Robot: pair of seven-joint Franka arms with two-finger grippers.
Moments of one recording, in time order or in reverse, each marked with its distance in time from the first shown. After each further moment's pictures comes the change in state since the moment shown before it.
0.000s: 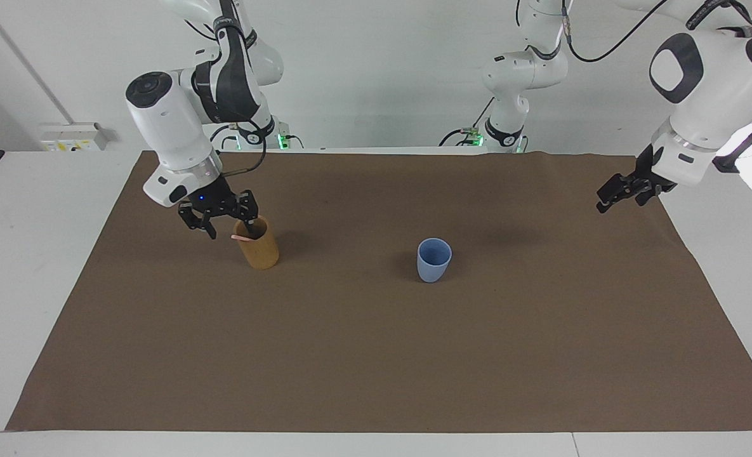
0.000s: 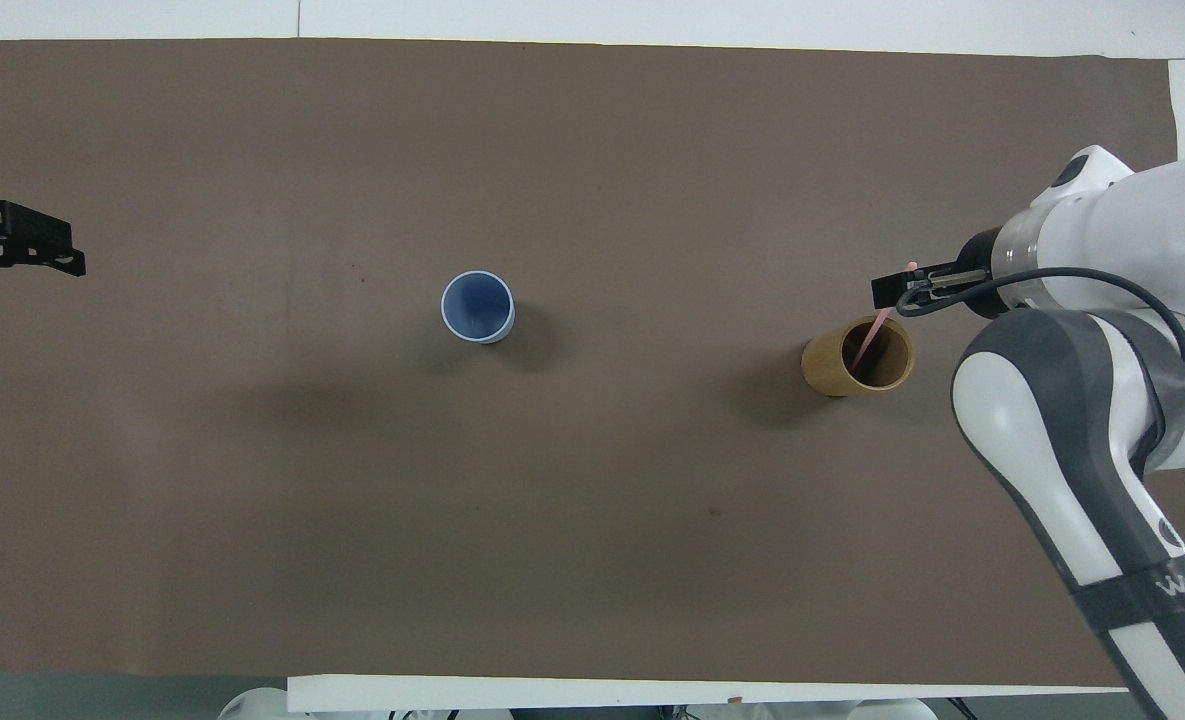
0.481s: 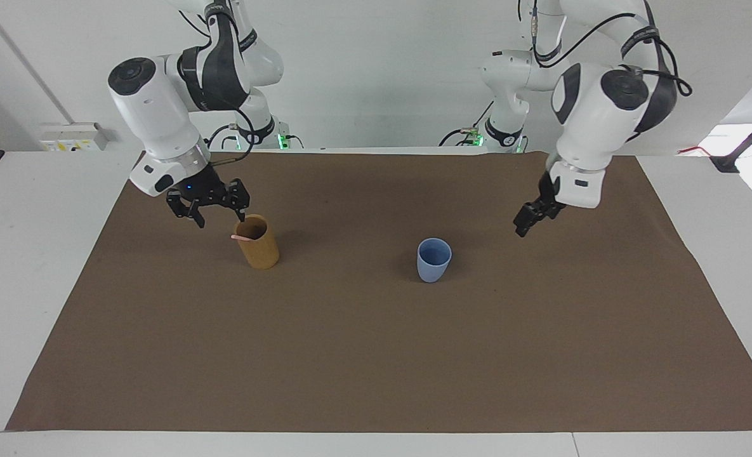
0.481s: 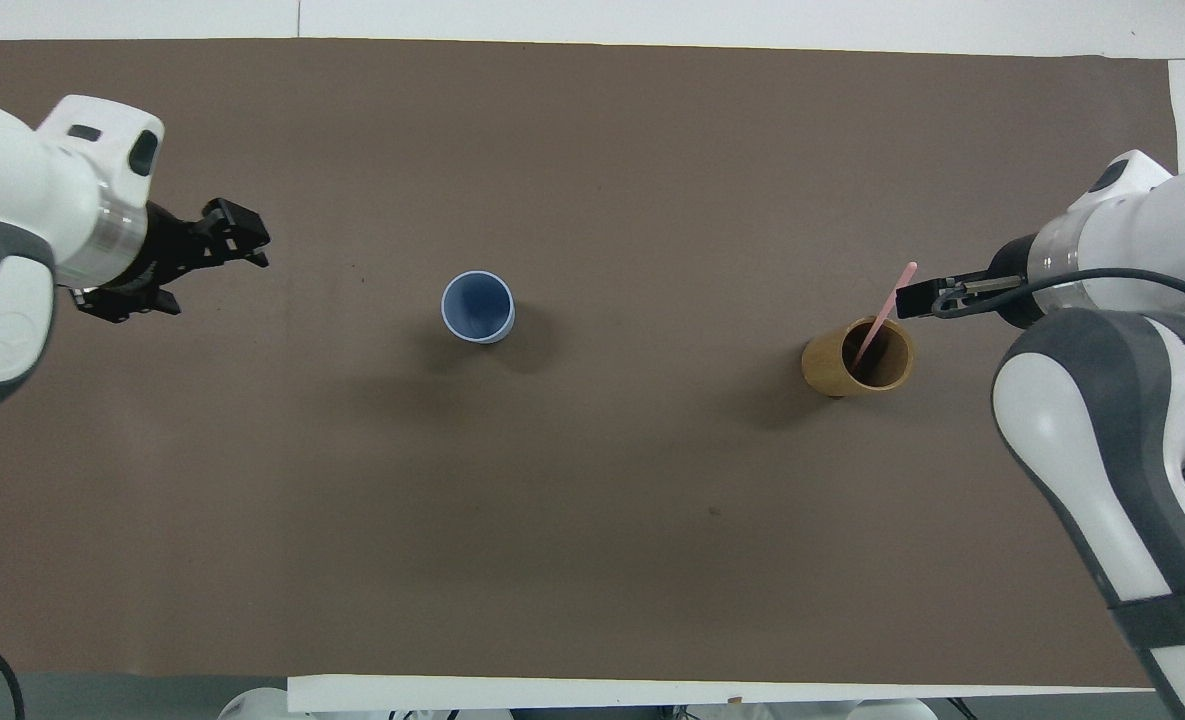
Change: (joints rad) left arm -0.174 0.002 -0.007 -0.171 0.000 0.207 -0.393; right arm -0.029 -0.035 -0.002 0.003 -0.001 -0.075 0.000
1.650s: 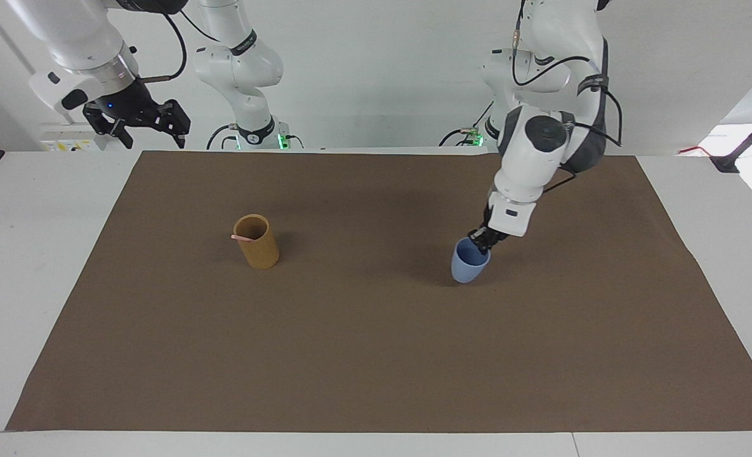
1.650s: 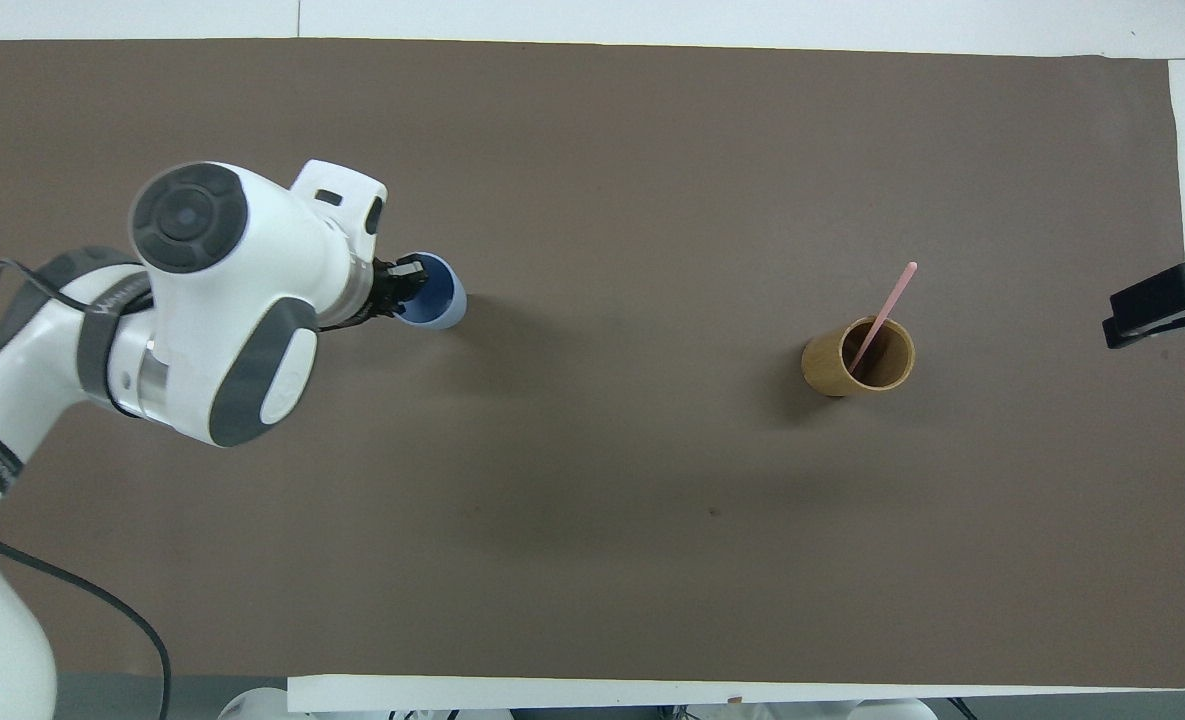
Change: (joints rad) left arm -0.315 0.132 -0.035 -0.120 -0.001 0.338 -0.358; right arm -0.076 0.048 -0.004 0.543 -0.116 -0.720 0.016
